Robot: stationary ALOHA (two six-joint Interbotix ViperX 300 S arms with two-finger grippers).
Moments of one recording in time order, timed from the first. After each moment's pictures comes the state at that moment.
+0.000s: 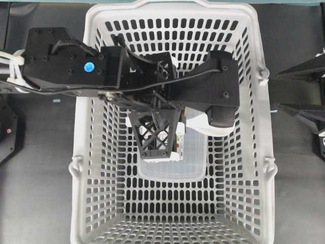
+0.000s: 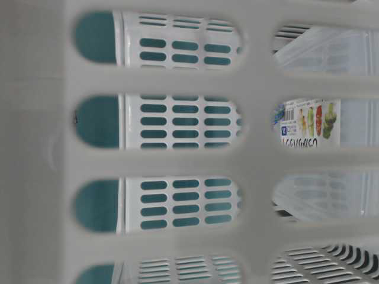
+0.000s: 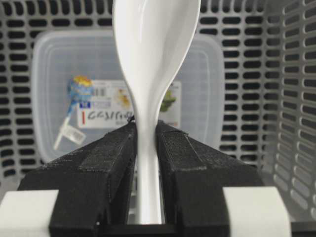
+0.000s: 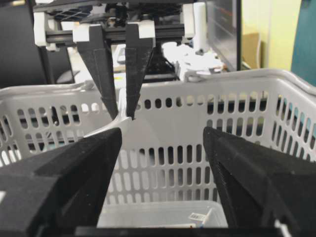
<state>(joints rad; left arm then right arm) -0.07 0.16 -0.37 0.04 1.31 -0.09 -0.02 -0.97 1.18 0.03 -0.28 0.02</state>
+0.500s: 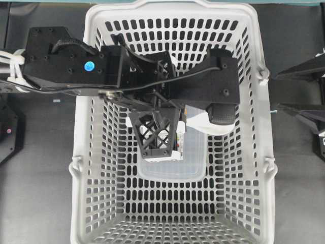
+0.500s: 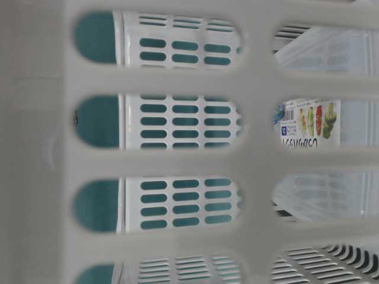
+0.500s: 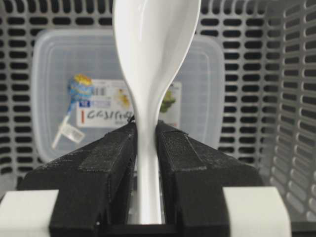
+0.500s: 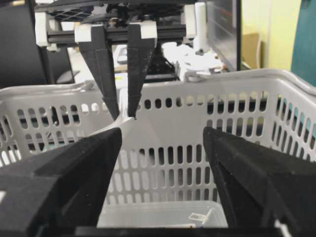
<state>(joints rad) -0.07 0.16 -0.37 0.04 1.31 -0.12 -0.02 -0.97 1.18 0.03 -0.28 0.02</state>
